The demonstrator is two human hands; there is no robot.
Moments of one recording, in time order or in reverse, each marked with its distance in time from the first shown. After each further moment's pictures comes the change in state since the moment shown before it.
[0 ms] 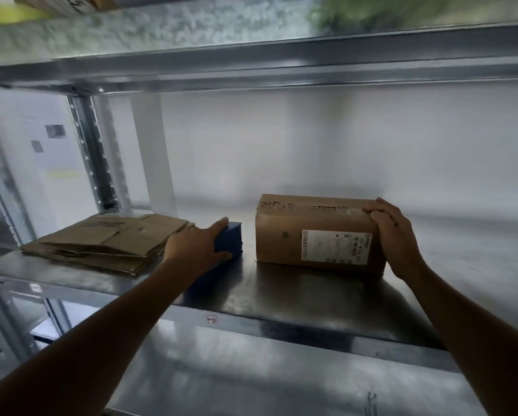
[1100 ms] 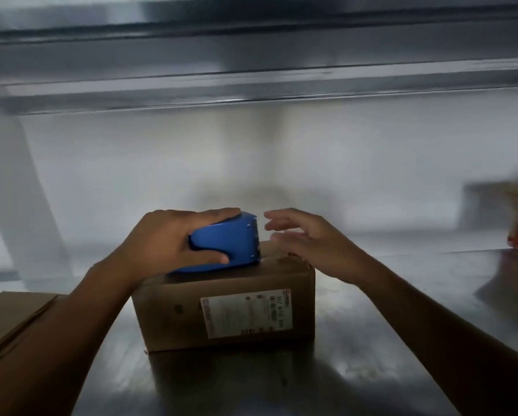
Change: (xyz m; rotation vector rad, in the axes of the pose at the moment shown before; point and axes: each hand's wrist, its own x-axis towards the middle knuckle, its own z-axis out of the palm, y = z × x) left_hand 0.127 0.127 -0.070 -0.432 0.284 0.747; right_hand 0.070 -0.043 -0.035 -0.219 -0.495 -0.087
